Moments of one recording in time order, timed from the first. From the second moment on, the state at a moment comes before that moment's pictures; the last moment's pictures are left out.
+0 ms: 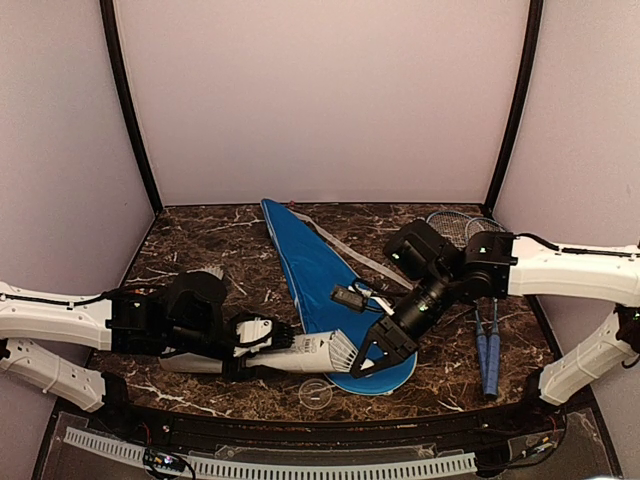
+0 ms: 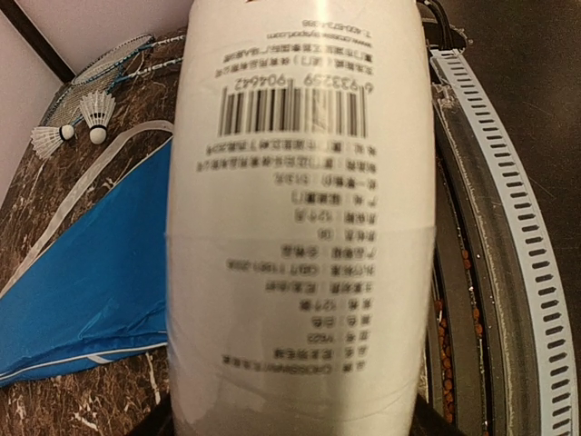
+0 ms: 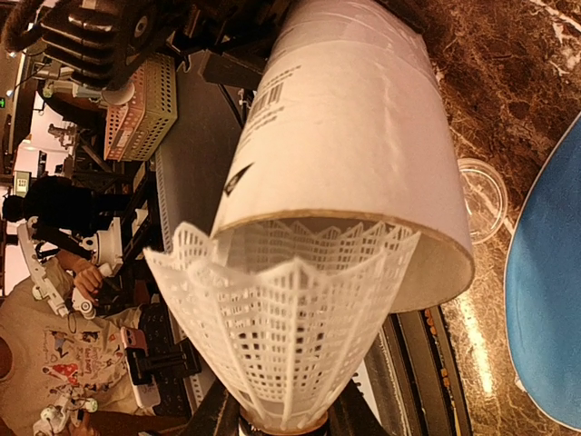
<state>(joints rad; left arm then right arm) -1.12 1.13 0.65 -0.18 0.18 0.44 1.07 1.38 1.10 -0.70 -0.77 0.32</state>
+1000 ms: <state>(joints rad) -1.17 1.11 0.64 -0.18 0.17 0.46 1.05 1.46 1.06 -0.70 -0.97 0.31</state>
